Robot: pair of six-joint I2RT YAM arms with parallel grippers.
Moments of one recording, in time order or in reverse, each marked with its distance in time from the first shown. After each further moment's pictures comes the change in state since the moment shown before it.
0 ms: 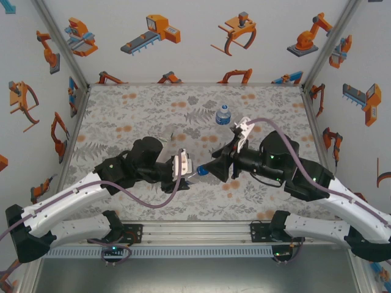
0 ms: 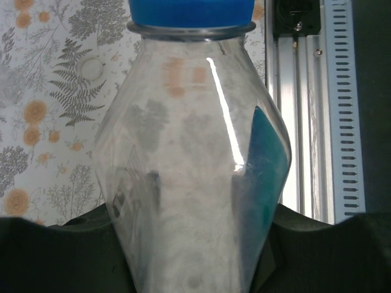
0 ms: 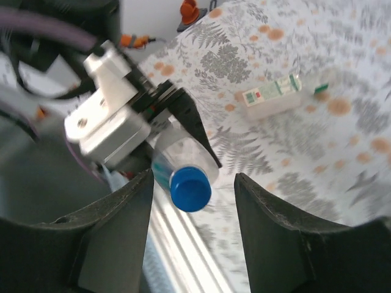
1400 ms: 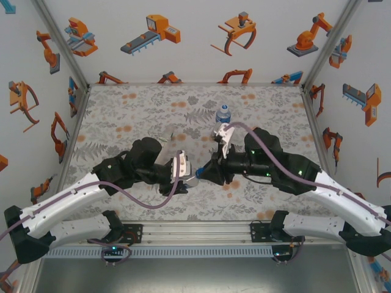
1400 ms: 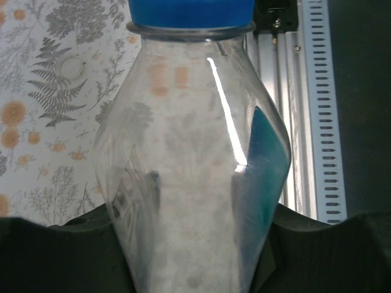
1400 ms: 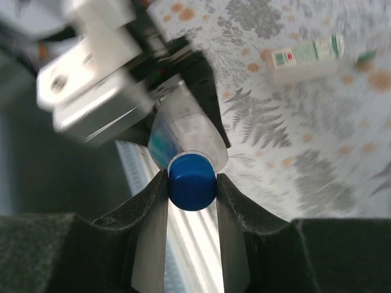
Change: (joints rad) left arm 0.000 -0.014 0.001 -0.039 0.025 -0.006; right arm 0.001 0.096 0.012 -0.075 -0.076 0.124
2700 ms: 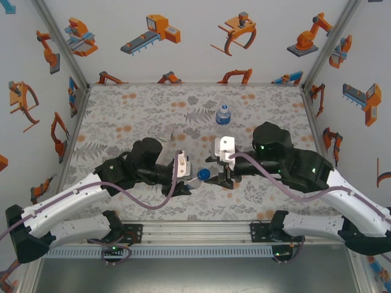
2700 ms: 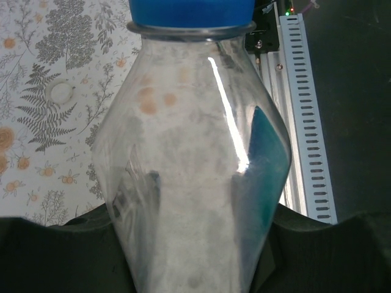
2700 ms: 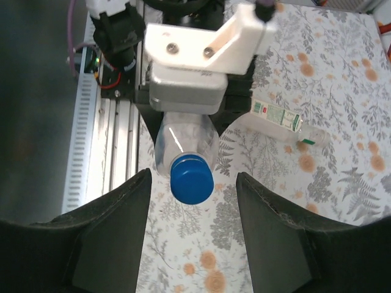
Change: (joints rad) left arm -0.005 0.005 -0.022 0.073 0.090 -0.021; right arm -0.001 0.018 0.150 -0.143 -0.229 -0.722
